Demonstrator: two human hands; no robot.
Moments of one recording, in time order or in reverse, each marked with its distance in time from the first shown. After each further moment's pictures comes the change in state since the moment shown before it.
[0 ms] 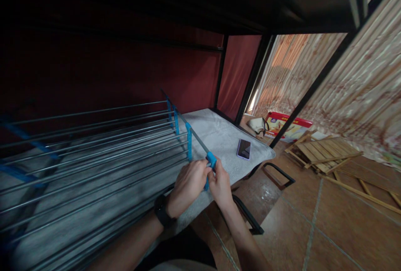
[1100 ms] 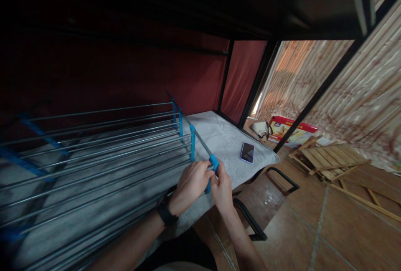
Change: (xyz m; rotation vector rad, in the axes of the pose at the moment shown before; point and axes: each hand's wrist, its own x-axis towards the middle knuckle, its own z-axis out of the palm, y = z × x) left_hand -0.001 -0.008 0.001 -0.140 0.035 -0.041; right_hand -0.007 -0.010 0.007 -0.035 0.067 -0.014
